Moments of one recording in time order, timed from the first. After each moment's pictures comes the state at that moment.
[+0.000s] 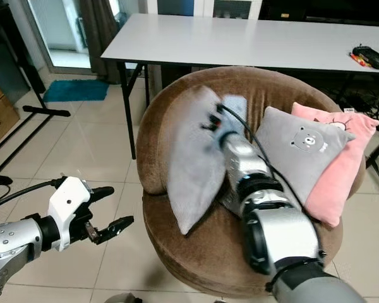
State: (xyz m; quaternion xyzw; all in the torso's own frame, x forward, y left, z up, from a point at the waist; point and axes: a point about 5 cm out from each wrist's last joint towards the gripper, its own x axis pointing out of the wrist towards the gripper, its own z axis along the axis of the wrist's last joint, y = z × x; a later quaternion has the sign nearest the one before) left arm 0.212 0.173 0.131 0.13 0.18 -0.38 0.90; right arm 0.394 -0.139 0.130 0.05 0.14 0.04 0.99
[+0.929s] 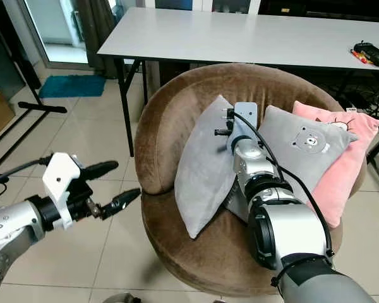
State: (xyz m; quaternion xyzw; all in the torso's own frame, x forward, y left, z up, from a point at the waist) left arm 0.226 0.163 0.167 0.08 0.08 -0.38 0.92; right arm 0.394 -0.157 0.128 0.00 0.14 -0.02 0.99
